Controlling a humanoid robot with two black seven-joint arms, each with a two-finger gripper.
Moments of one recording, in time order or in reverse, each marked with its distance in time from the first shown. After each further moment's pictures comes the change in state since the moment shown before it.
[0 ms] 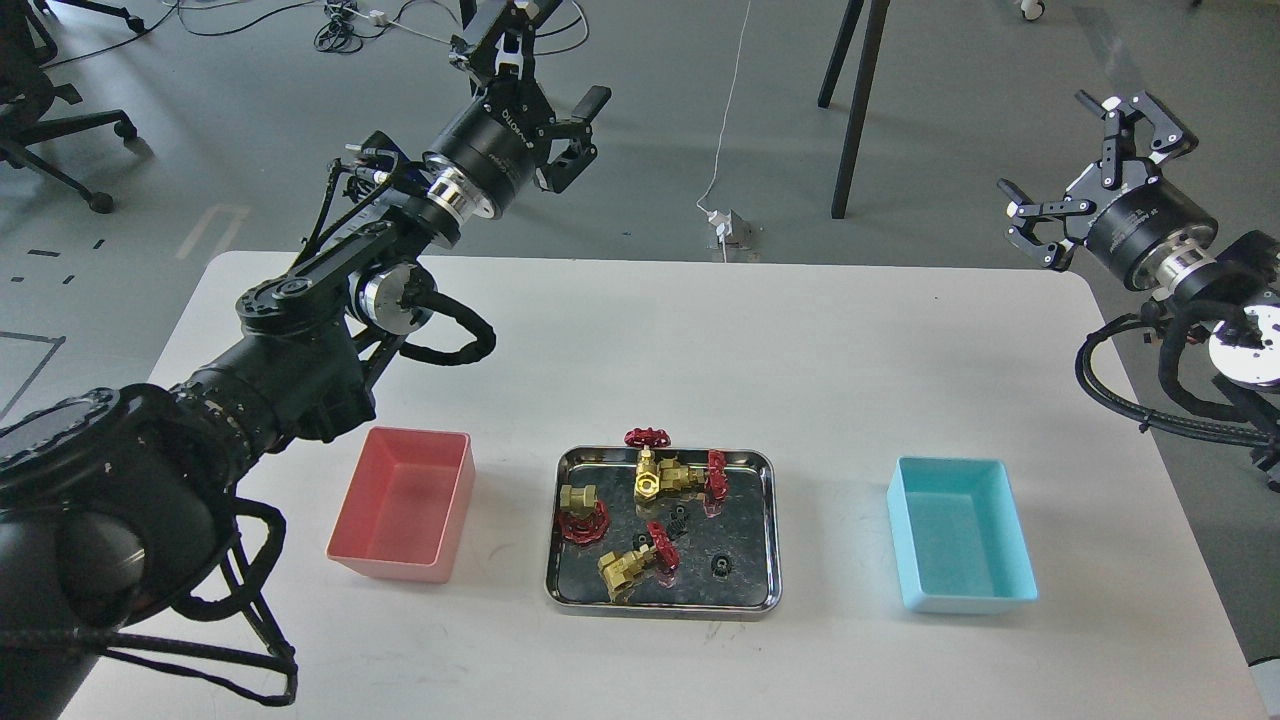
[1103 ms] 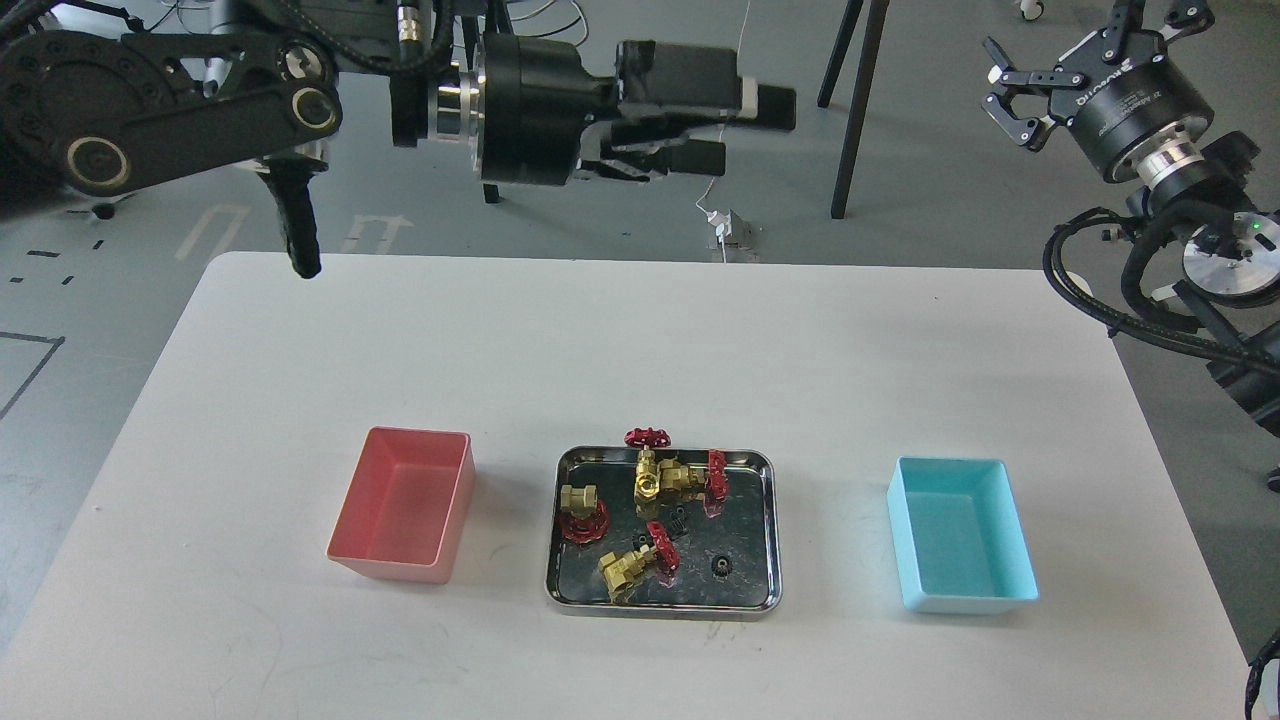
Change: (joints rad) left arm -0.686 0.496 0.845 -0.888 0.553 0.006 0.000; right arm 0.104 0.084 0.178 0.010 0.003 0.000 0.010
